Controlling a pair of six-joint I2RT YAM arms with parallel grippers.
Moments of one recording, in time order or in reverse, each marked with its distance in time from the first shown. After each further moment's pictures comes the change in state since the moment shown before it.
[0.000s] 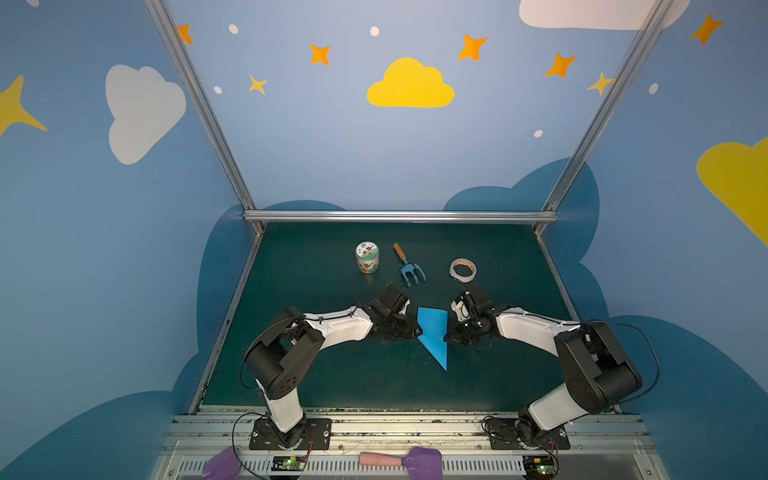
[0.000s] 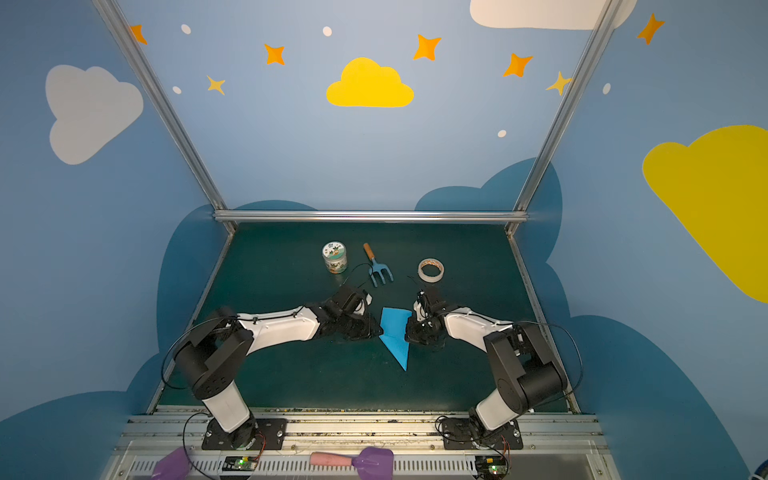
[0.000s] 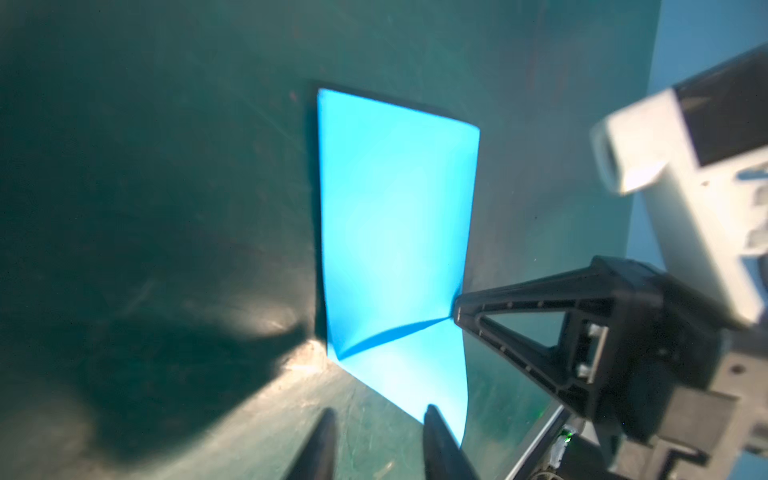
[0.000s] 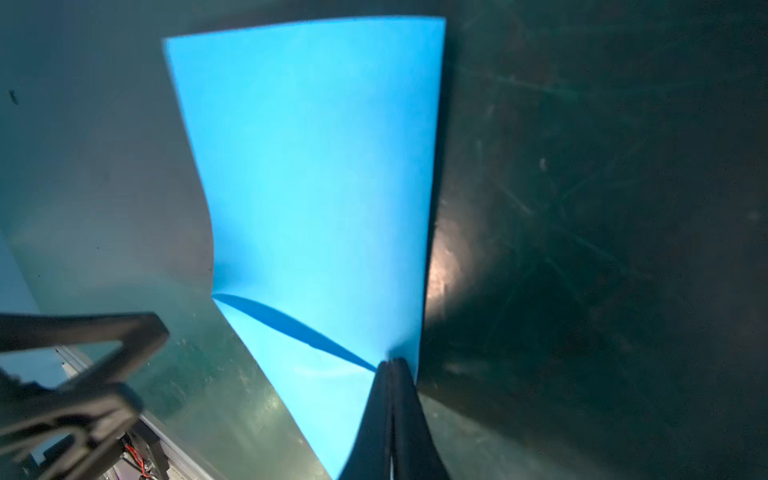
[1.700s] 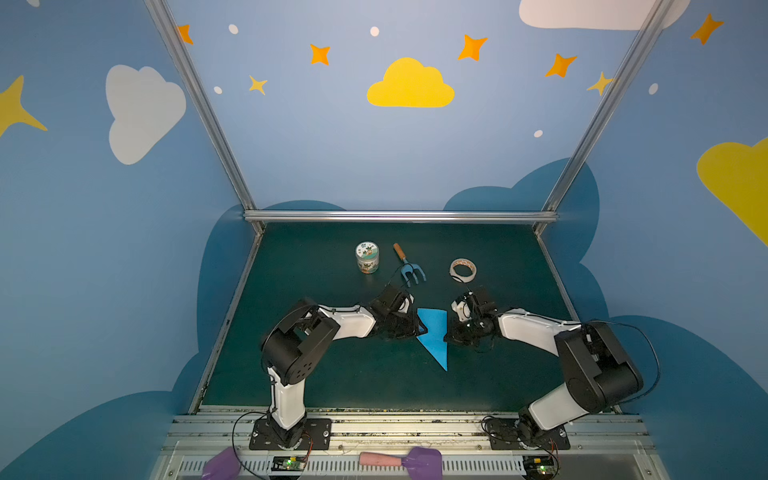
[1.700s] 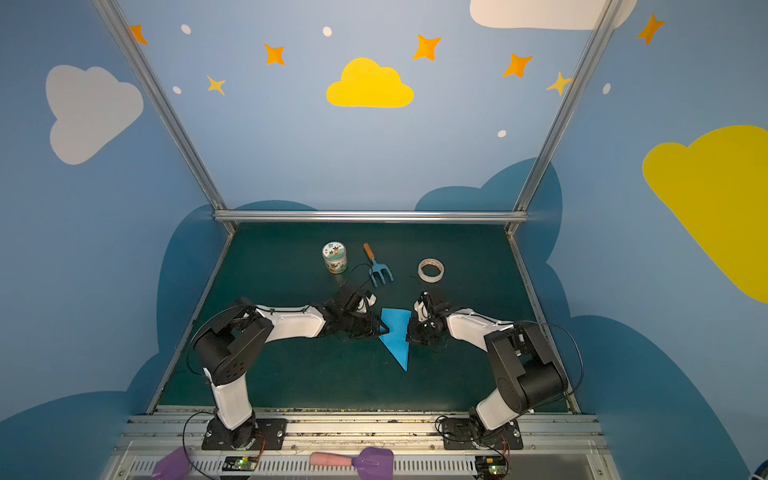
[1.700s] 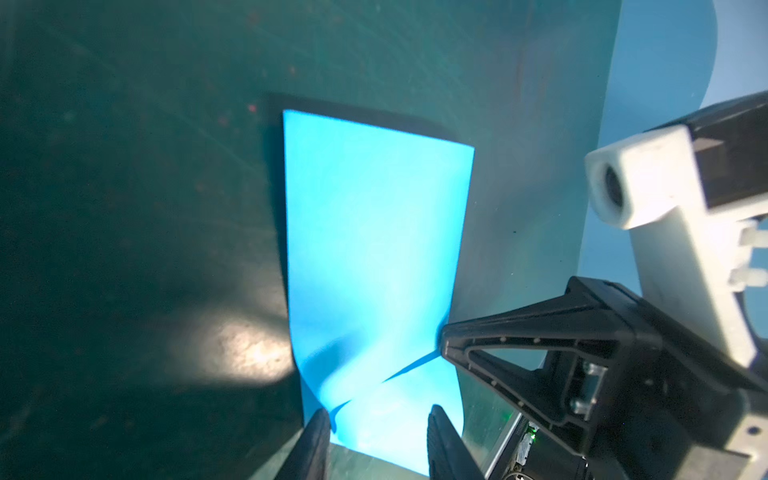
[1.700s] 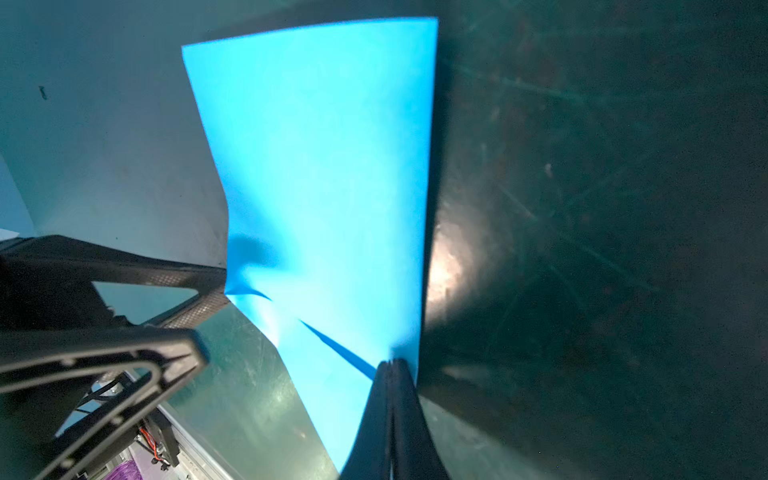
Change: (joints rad) left arm 0.023 0.120 -0.009 0.184 0.132 -0.042; right arm -0.027 0.000 -0.021 0.030 -0.040 -0.026
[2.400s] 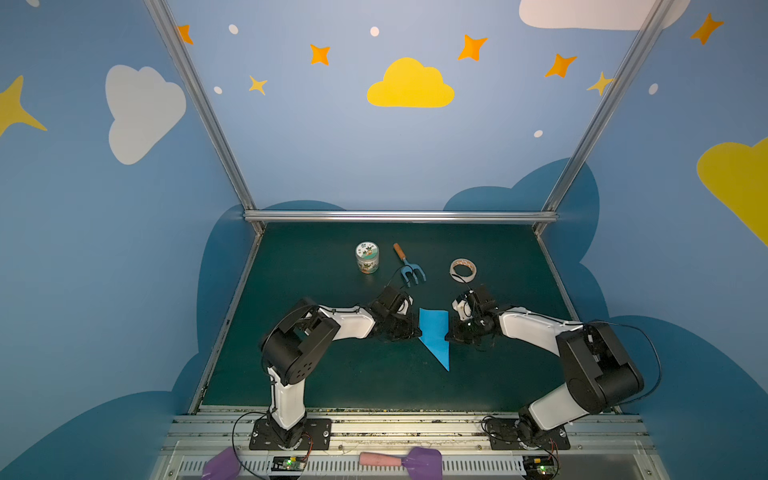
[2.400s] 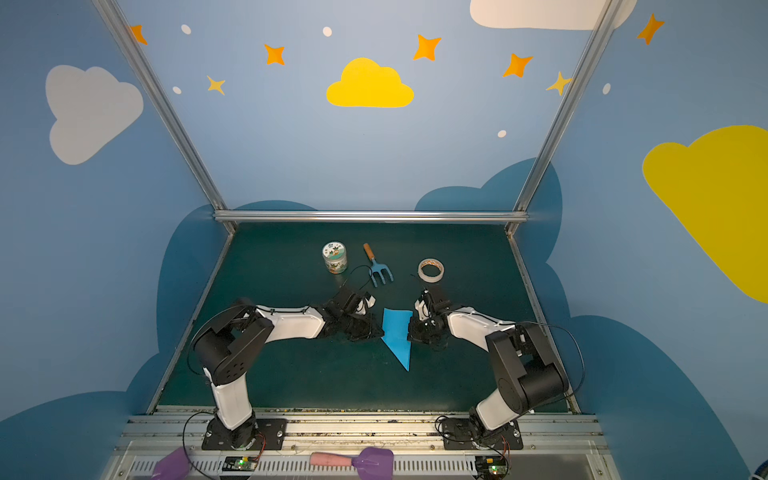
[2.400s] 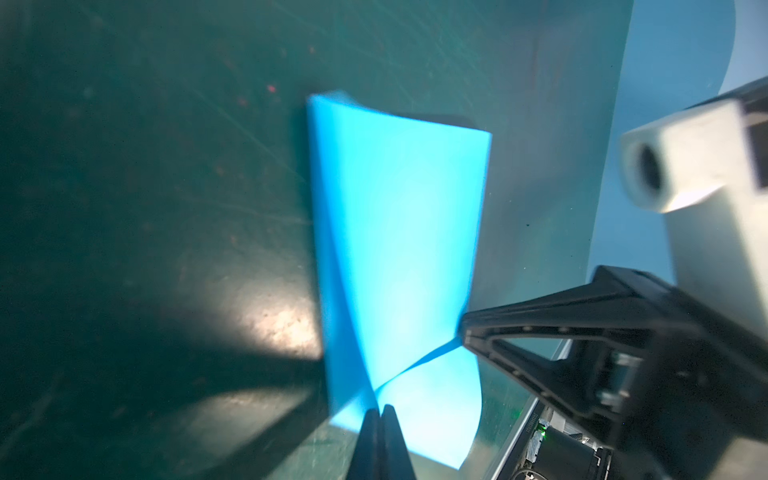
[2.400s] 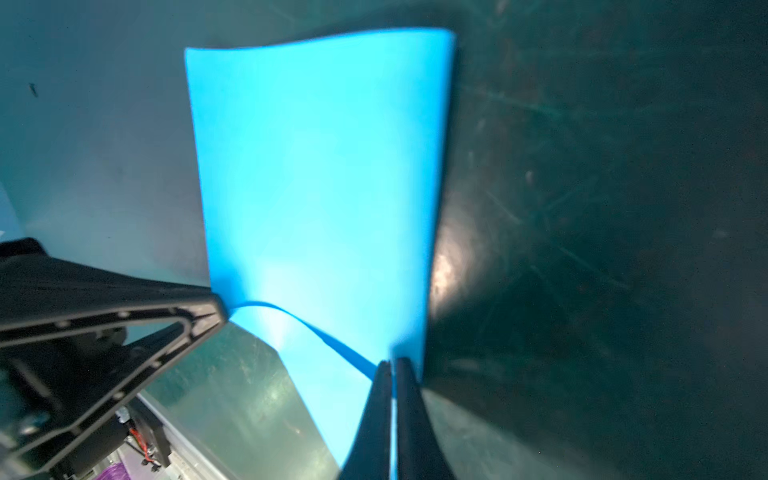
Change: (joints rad) left arm 0.002 0.000 -0.010 -0.006 -0.002 0.015; right arm -0.016 -0.033 0.032 -0.061 0.004 -0.032
